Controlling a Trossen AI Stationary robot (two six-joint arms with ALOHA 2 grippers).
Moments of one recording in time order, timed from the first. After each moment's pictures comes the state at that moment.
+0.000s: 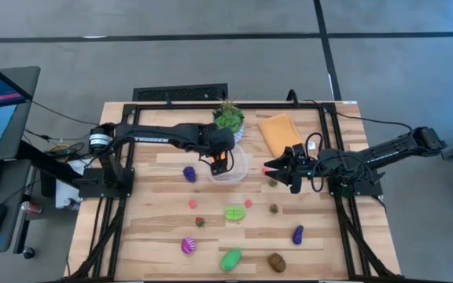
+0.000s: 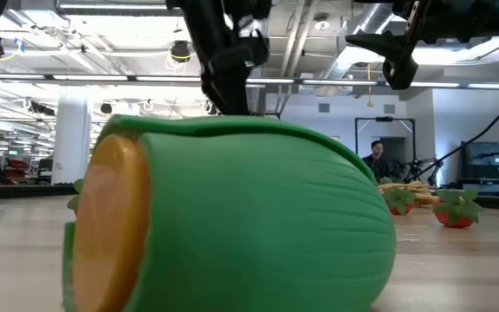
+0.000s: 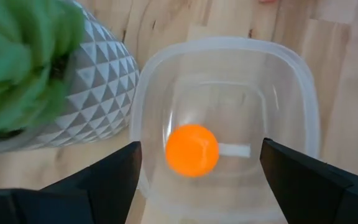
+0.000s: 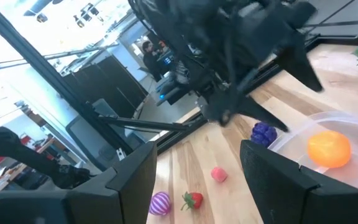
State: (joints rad) left arm 0.11 1.80 1.51 -0.82 -0.19 -0.06; right arm 0.20 0.90 0.37 0.50 0.18 0.60
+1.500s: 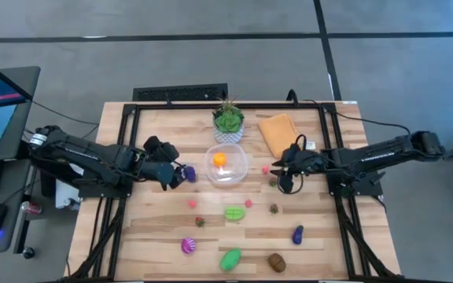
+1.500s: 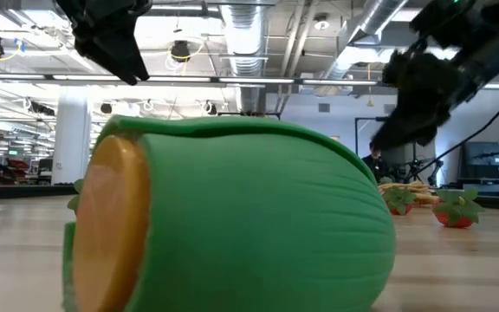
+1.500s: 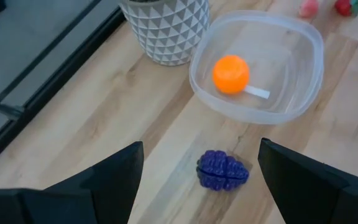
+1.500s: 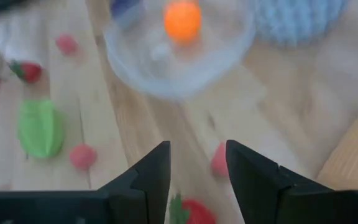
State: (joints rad) left arm -0.24 1.13 0.95 -0.88 -0.64 -0.65; right arm 0.03 1.00 0.37 -0.07 0.15 0.40
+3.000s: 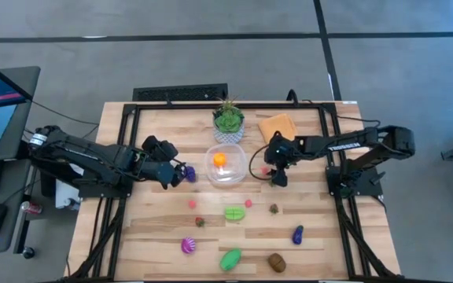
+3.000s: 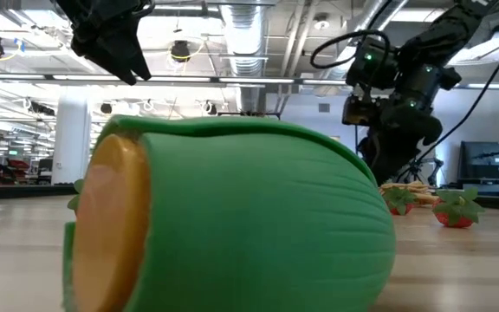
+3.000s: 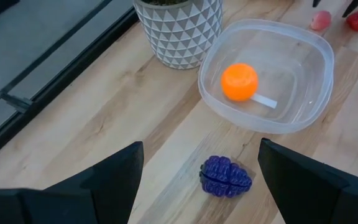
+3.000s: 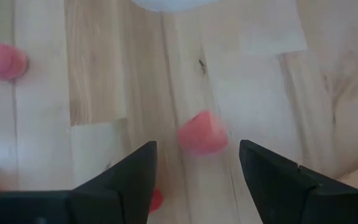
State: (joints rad) left arm -0.24 1.13 0.95 -0.89 -0.67 -0.72; right arm -0.23 1.41 0.62 -0.28 -0.16 -0.08
